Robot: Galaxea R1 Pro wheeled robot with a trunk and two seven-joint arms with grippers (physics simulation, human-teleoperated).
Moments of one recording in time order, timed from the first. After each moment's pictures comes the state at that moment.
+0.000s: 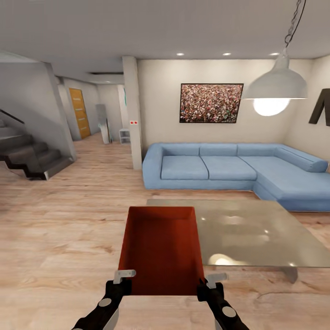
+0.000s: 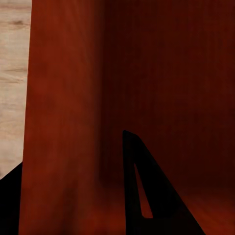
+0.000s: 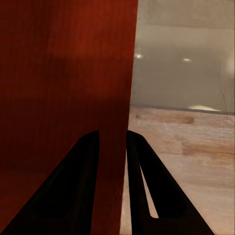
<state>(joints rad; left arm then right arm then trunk) -0.51 -0.10 0.02 -0.29 -0.03 -0.19 0.10 -0.33 0.04 0.22 -0.62 -0.10 -0.09 -0.07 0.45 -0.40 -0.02</state>
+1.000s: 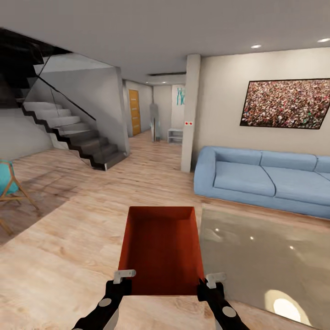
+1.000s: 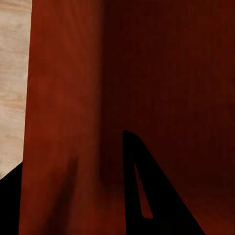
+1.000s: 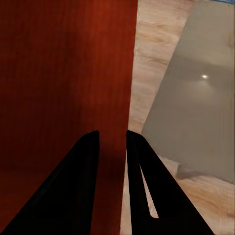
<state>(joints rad) -0.51 -0.10 0.02 -0.29 -0.03 -0.19 0.10 -0.33 0.04 0.22 -0.62 -0.10 -0.09 -0.07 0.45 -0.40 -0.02</state>
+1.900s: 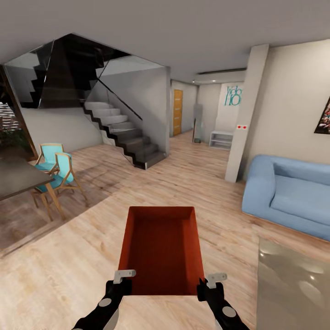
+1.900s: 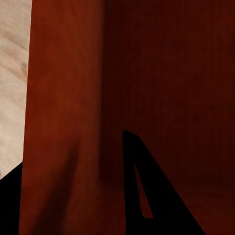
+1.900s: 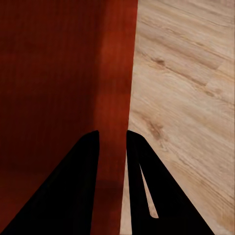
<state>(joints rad) -0.51 -0.10 0.02 -0.29 -0.03 -0.19 0.10 -0.33 0.04 0.22 -0.62 -0.10 -0.09 -0.07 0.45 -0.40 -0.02</state>
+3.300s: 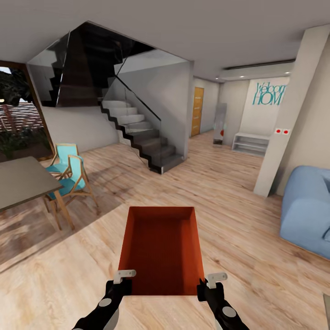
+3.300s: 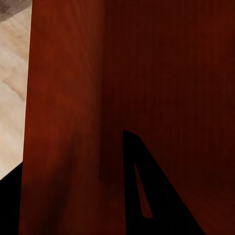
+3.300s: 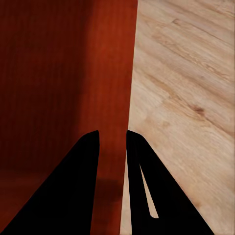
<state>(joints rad) -0.51 -0.10 0.02 -0.29 -0.03 -0.19 0.10 -0.33 0.04 0.22 -0.62 -0.10 -0.09 -0.07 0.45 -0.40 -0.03</state>
